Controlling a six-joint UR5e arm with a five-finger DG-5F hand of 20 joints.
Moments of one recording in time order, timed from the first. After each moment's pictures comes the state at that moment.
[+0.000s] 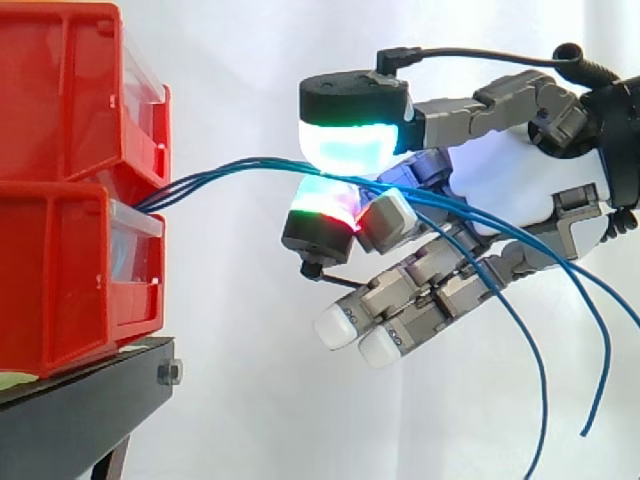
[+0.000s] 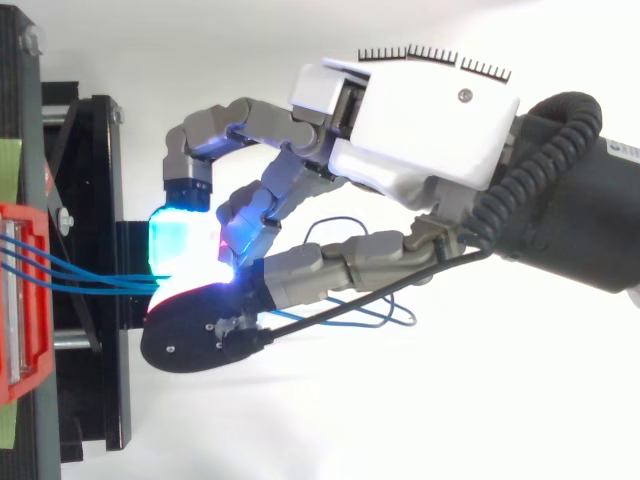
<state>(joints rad) 0.18 -2.32 -0.88 -3.33 -1.07 0.02</state>
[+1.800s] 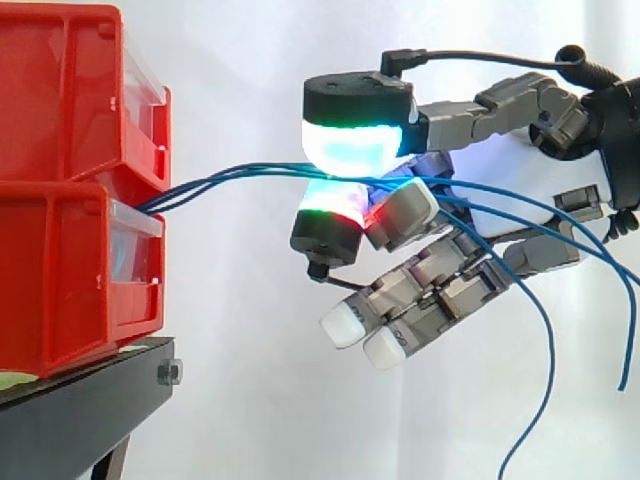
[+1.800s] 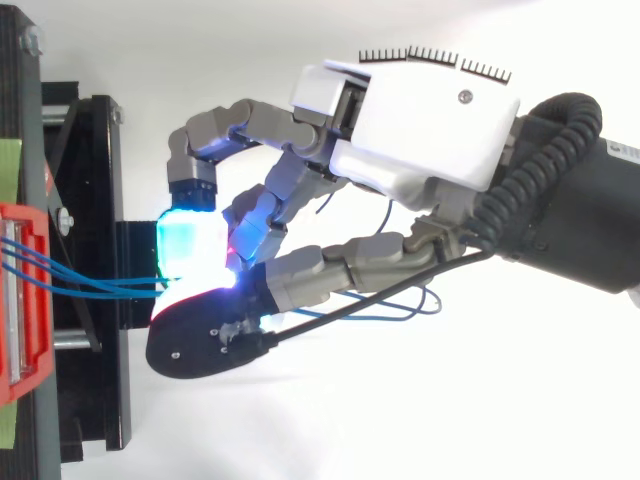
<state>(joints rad) 0.18 -2.32 -0.88 -3.33 -1.07 0.02</state>
